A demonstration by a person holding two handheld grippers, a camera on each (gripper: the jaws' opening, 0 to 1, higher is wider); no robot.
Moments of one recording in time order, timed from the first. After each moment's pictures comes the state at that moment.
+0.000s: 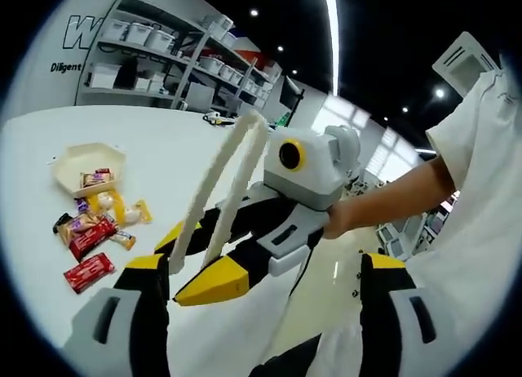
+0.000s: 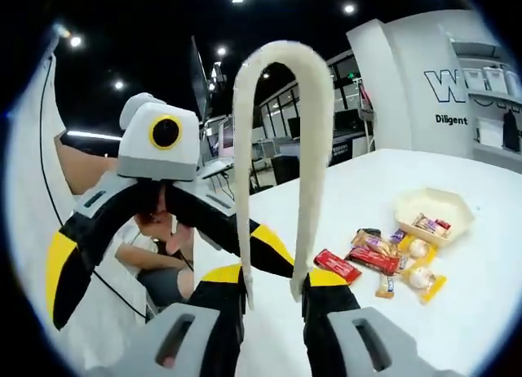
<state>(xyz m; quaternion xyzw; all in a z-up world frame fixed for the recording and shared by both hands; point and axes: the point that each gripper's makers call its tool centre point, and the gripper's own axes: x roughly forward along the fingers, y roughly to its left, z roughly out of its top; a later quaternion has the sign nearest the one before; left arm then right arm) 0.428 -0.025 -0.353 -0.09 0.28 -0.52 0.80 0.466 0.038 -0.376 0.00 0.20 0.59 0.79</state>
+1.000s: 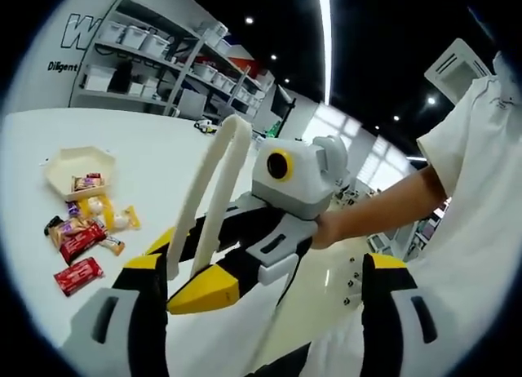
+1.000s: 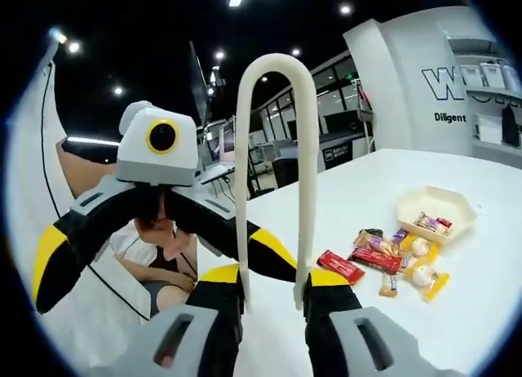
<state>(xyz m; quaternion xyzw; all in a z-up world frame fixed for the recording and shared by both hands) 0.421 -0.035 -0.341 -0.12 0.26 -0.54 0.79 0.462 0.036 -0.374 0.02 0.20 0.59 0.78</state>
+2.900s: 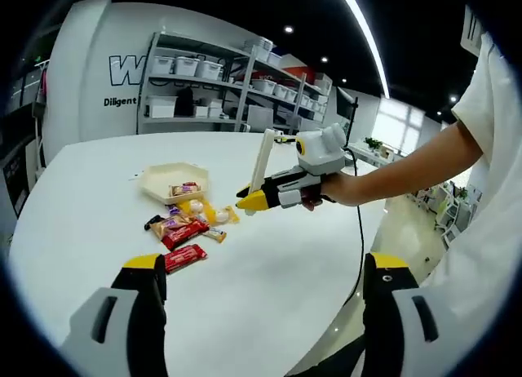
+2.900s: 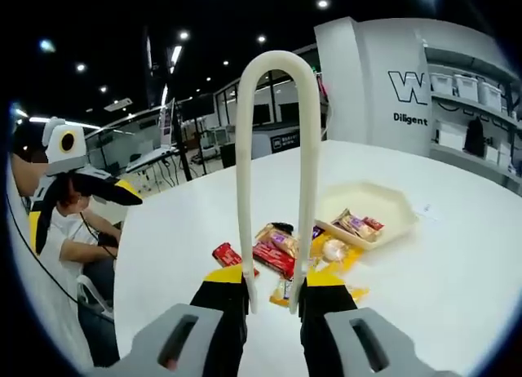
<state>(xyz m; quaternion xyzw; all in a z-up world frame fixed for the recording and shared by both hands) 0.441 0.074 -0.359 -0.04 0.23 -0.35 0.91 0.581 -0.004 -0.408 -0.05 0.21 0.47 0.85</state>
